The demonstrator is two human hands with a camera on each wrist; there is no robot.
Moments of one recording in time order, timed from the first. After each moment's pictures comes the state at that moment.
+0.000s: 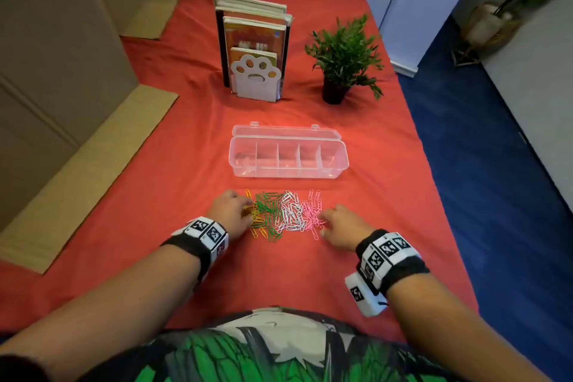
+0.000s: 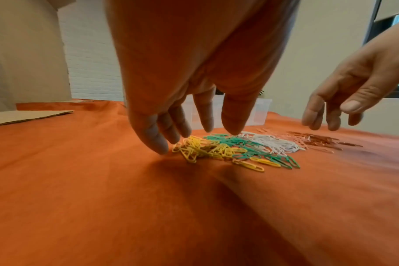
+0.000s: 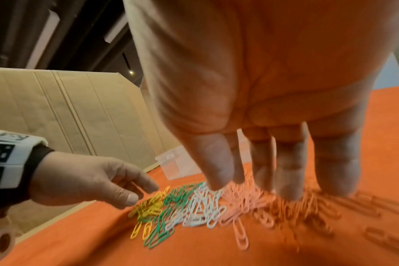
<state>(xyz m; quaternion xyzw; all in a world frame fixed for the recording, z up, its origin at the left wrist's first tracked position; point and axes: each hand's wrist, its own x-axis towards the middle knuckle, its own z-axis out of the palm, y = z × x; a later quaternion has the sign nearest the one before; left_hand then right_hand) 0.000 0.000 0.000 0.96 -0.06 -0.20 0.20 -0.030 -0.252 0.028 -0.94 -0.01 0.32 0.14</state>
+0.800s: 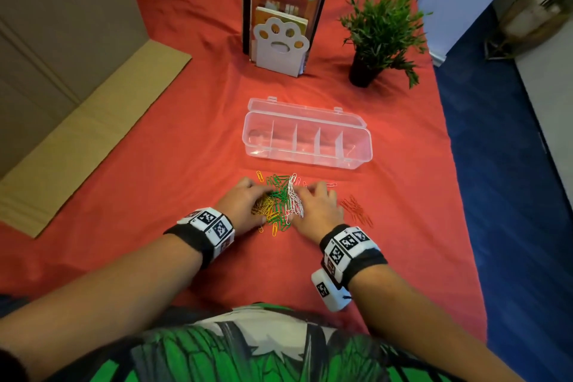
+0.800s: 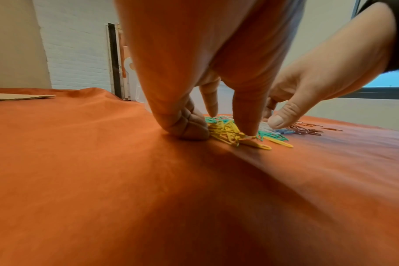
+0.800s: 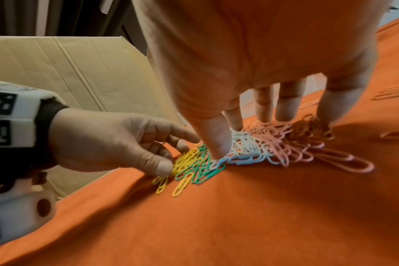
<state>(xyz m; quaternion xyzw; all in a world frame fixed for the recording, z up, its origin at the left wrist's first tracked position) -0.008 0.004 -0.020 0.92 -0.12 -0.21 0.31 -0.019 -0.180 -0.004 -0.97 0.00 0.20 0.13</state>
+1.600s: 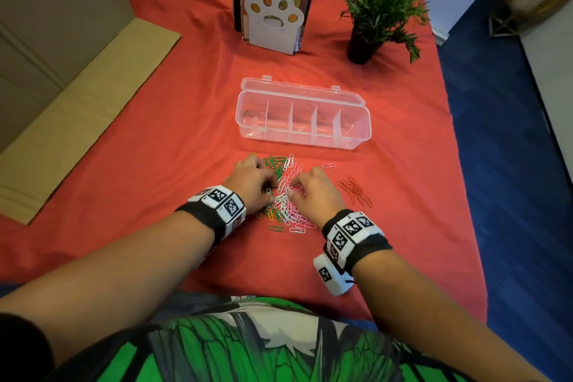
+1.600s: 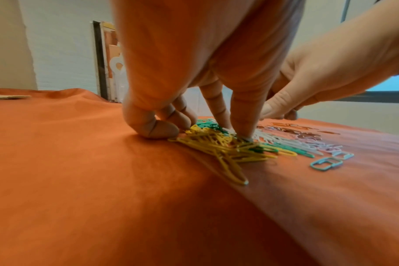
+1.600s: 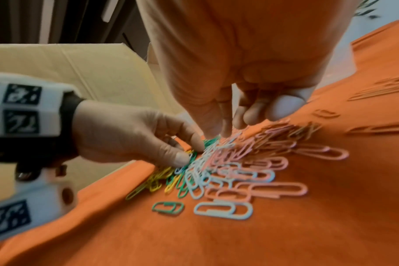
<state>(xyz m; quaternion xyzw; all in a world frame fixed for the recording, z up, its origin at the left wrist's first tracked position) -0.005 -0.020 -0.019 0.94 -0.08 -0.19 0.27 -0.022 -0.190 -0.015 -0.95 -0.04 0.16 0.25</state>
